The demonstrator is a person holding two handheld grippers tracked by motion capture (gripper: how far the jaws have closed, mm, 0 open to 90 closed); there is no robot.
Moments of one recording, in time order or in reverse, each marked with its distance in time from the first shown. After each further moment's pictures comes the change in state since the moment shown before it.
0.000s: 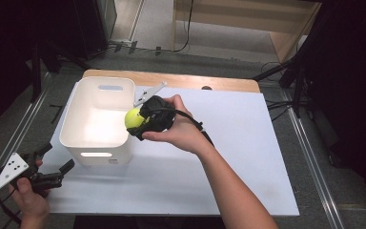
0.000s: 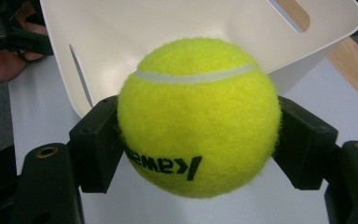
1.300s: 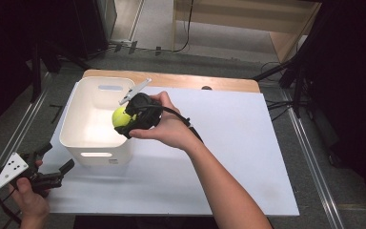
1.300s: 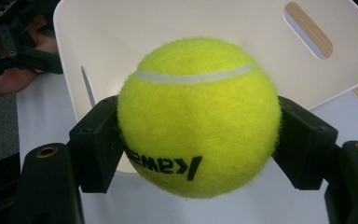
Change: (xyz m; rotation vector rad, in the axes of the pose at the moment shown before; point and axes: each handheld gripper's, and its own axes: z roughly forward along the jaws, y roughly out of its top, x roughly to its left) left arm 0.000 0.000 0.000 -0.001 -0.004 0.001; right arm 0.009 0.024 0.017 0.000 0.031 -0.036
